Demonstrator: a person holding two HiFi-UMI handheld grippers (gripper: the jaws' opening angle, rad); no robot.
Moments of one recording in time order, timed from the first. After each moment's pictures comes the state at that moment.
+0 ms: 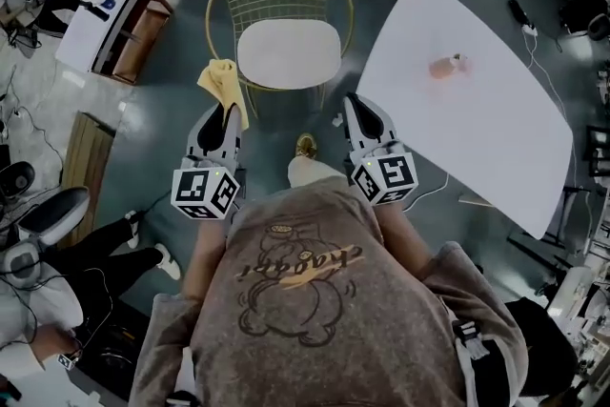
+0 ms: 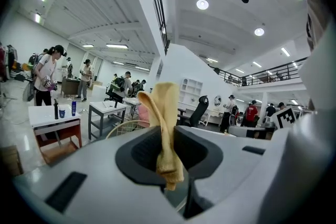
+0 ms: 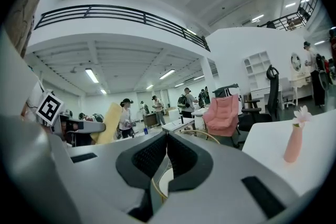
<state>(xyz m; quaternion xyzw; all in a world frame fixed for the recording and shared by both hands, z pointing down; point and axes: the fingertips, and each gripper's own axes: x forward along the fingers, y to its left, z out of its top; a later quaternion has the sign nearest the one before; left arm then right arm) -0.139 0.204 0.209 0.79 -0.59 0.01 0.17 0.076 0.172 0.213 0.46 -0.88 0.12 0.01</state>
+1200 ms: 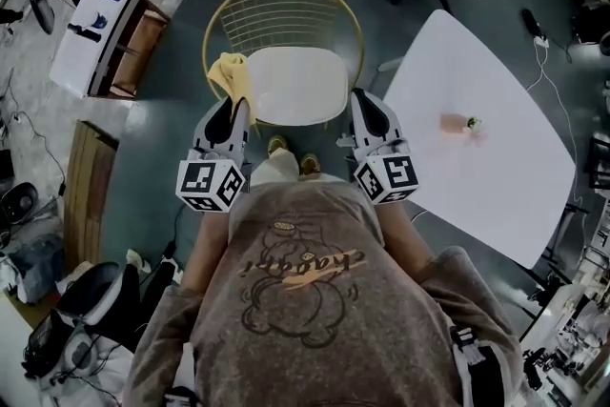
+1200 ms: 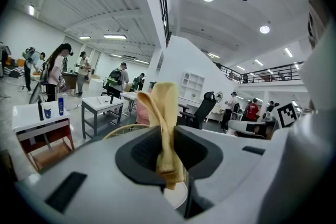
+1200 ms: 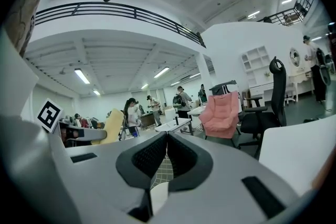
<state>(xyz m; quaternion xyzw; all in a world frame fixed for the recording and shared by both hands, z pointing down) -0.145 0.016 0.238 0.80 -0.57 0.03 0.19 0.064 -0.013 0.226 0.47 -0.87 0.14 0.01</state>
